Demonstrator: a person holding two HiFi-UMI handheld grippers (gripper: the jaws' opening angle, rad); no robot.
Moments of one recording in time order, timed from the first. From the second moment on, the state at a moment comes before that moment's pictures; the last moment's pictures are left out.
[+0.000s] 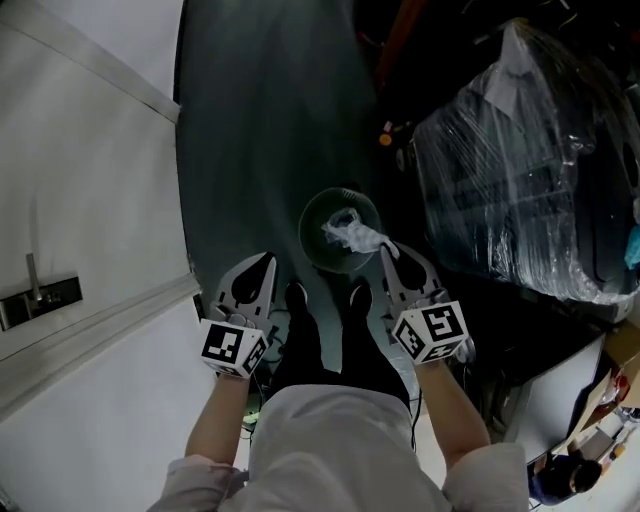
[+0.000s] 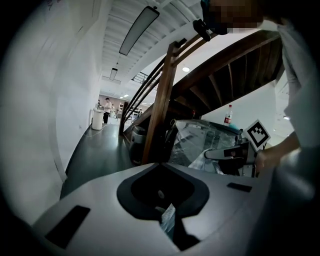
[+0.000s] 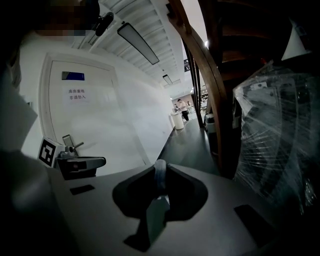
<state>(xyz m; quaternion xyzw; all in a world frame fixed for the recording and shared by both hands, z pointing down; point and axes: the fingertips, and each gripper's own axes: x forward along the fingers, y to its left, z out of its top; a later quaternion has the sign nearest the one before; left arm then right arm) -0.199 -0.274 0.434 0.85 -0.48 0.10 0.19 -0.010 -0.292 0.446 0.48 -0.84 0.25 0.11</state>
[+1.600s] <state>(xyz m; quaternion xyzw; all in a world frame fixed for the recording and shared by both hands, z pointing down) -0.182 -0.251 0.844 0.79 -0.43 0.24 0.36 -0.005 -0.285 0.906 0.46 -0.72 0.43 0.30</state>
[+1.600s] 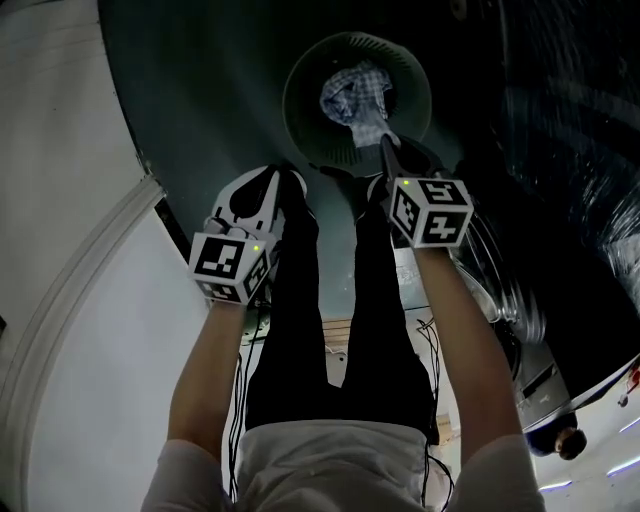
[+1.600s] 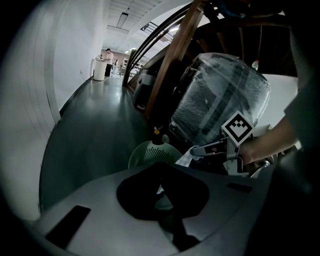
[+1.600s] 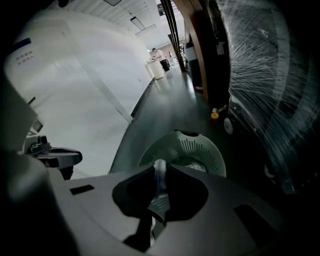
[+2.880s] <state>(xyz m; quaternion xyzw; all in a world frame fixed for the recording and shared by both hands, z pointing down) -0.172 -0.277 0.878 0.77 -0.43 0.22 0.40 -0.017 -0.277 0.957 0.46 -0.69 0.44 0.35</state>
